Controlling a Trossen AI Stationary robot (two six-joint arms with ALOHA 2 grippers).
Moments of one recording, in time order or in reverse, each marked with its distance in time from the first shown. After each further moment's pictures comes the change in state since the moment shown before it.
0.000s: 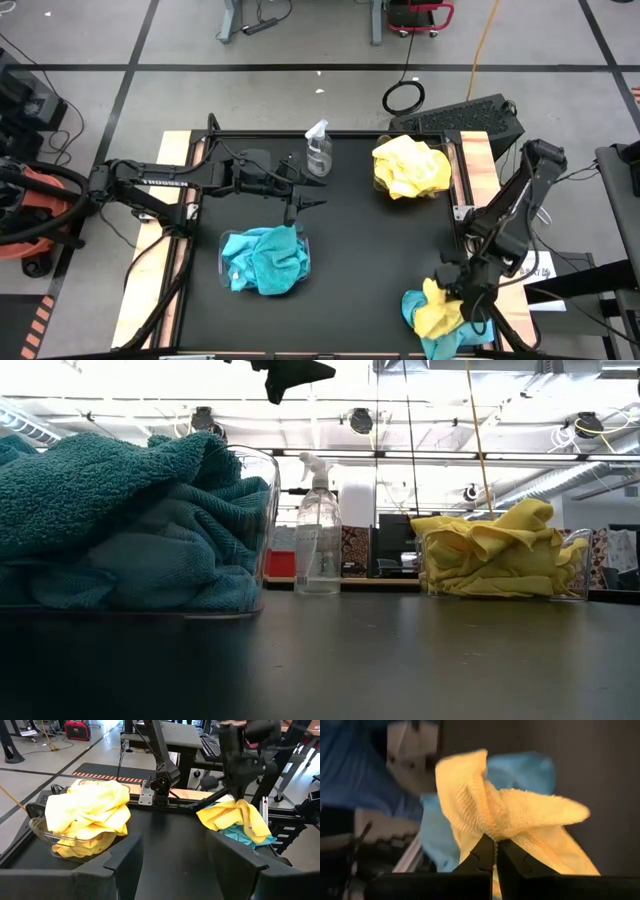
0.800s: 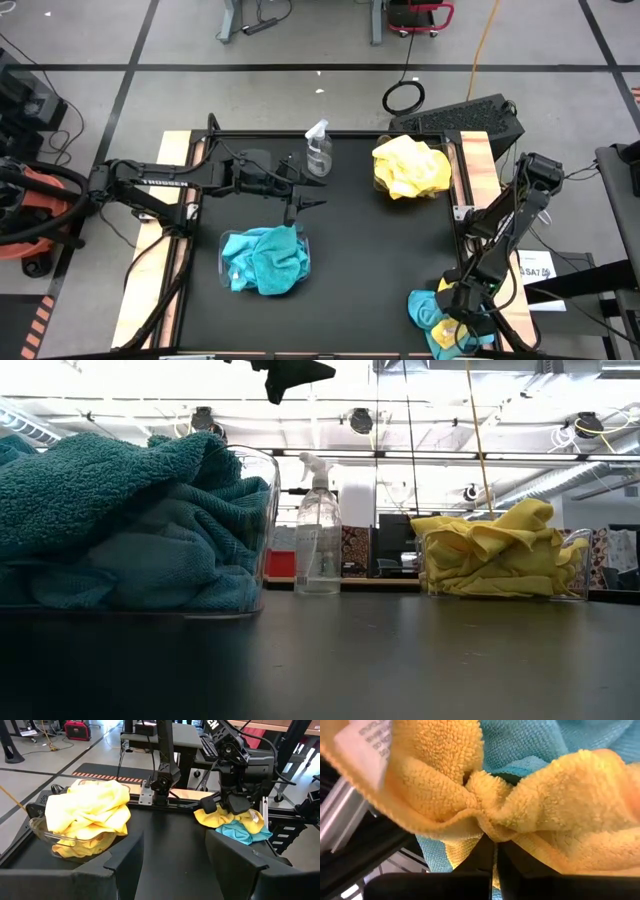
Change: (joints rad) left arm 0.000 0.000 0.000 0.000 0.000 0.000; right arm 0.068 0.253 -0.188 0.262 -0.378 -0.017
